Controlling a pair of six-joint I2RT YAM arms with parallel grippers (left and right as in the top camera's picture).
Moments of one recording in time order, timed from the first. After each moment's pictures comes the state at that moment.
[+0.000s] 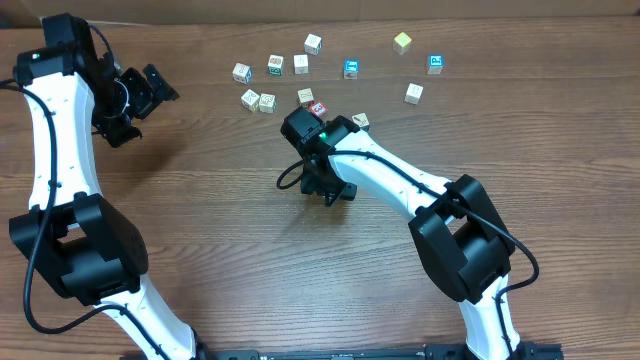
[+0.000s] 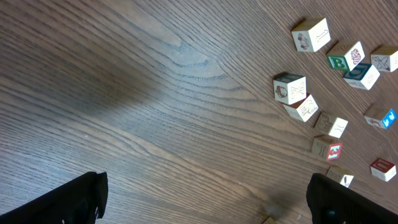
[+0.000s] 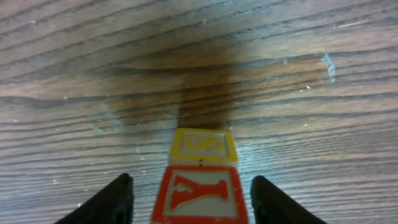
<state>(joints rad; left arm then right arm) 0.29 2.03 1.94 -1.23 0.30 -0.41 0.70 2.15 1.66 -1.00 0.07 0.86</state>
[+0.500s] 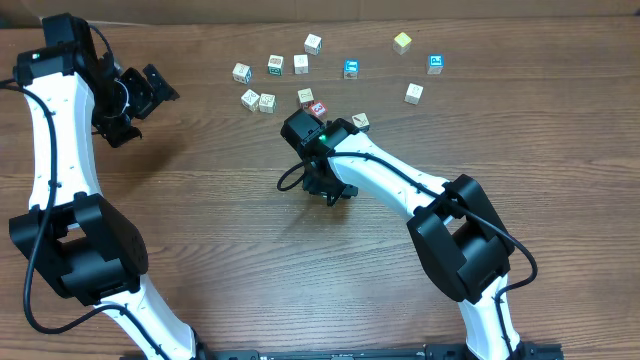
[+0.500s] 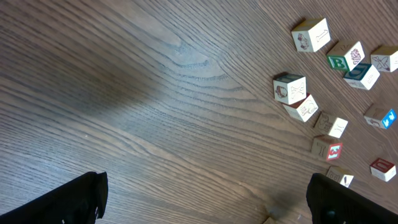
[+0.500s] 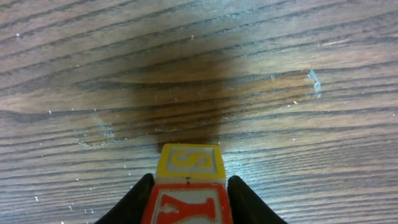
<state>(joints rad) 0.29 2.03 1.94 -1.23 0.30 -0.41 0.71 2.16 1.64 -0.98 0.12 0.85</state>
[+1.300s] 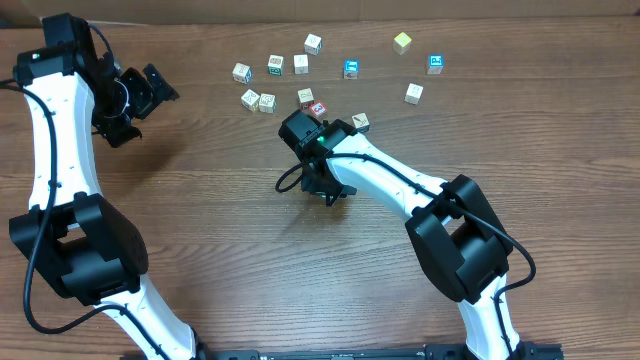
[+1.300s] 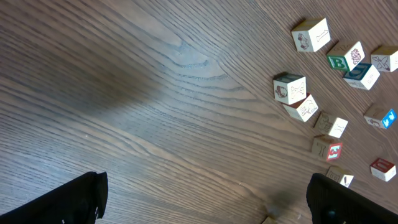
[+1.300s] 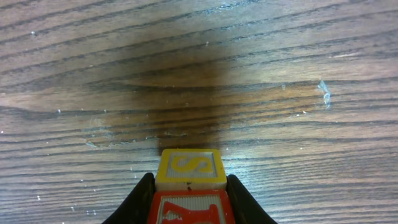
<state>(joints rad) 0.29 2.03 1.94 -1.23 0.30 -0.41 0.71 2.16 1.64 -0.96 0.13 0.81</state>
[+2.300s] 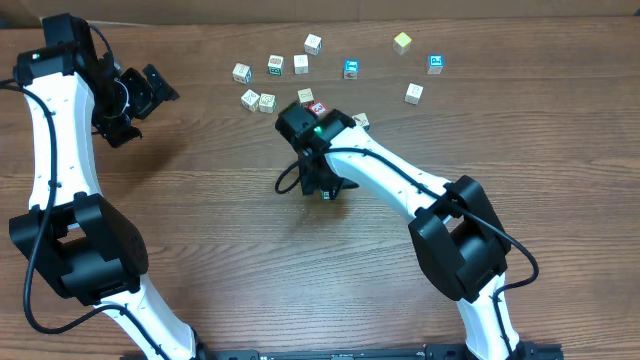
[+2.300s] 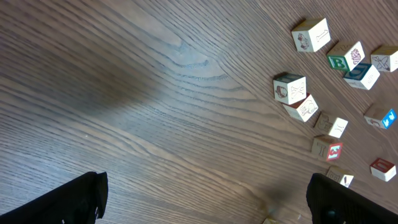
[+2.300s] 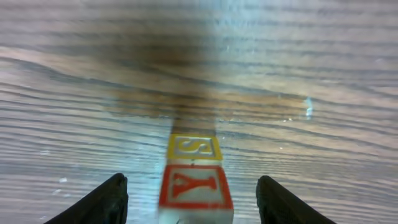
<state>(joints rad) 0.29 2.03 1.94 -1.23 0.30 -0.41 0.71 2.17 1.75 -1.09 0.13 0.59</state>
